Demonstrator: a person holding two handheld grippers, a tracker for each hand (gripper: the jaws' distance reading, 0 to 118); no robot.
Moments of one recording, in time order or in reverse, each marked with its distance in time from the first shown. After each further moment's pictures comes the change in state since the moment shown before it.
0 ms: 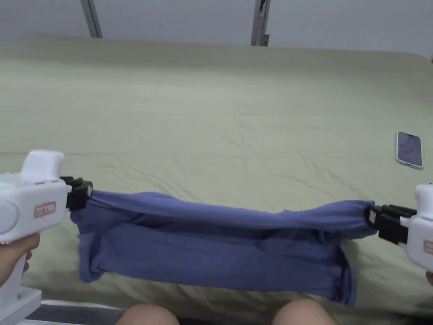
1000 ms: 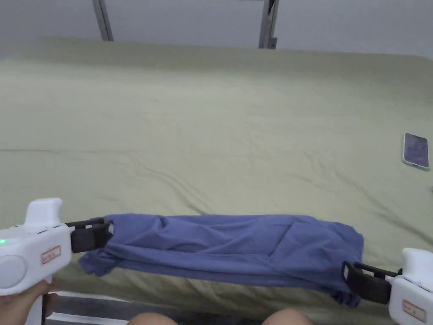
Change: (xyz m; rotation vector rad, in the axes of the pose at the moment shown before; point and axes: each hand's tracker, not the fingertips) left arm -0.030 -0.066 0.024 0.100 -0.007 0.237; right arm -0.013 -0.088 -0.007 0.003 -0.070 -0.131
